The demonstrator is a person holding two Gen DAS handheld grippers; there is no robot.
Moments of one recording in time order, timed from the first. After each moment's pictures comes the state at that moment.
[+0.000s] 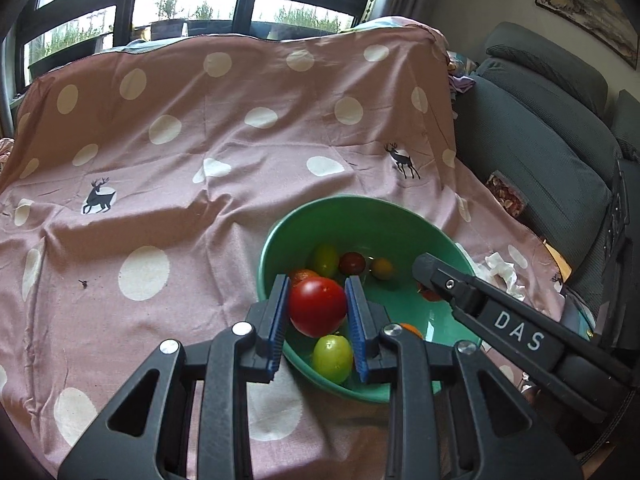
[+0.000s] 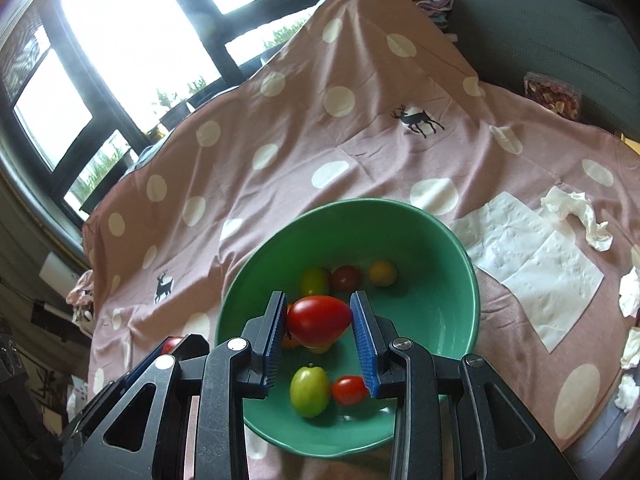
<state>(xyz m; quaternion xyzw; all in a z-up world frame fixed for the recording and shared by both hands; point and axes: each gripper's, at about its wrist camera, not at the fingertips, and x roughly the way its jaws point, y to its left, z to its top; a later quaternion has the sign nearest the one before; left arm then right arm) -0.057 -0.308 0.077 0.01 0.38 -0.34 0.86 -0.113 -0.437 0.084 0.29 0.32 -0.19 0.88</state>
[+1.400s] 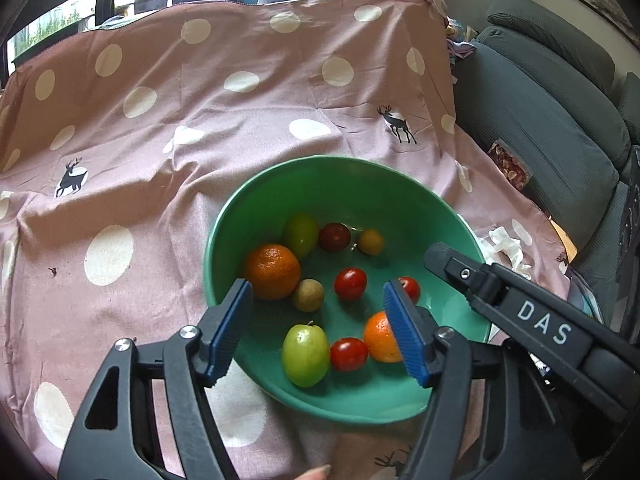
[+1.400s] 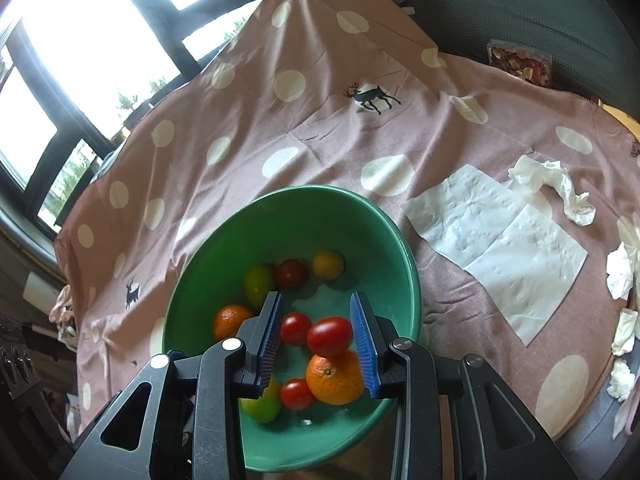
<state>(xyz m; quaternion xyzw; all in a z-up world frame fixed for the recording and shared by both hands) -0.052 -0.341 0.058 0.04 0.42 -0.34 0.84 -0.121 -0.469 0.065 0.32 0.35 -0.23 0.85</state>
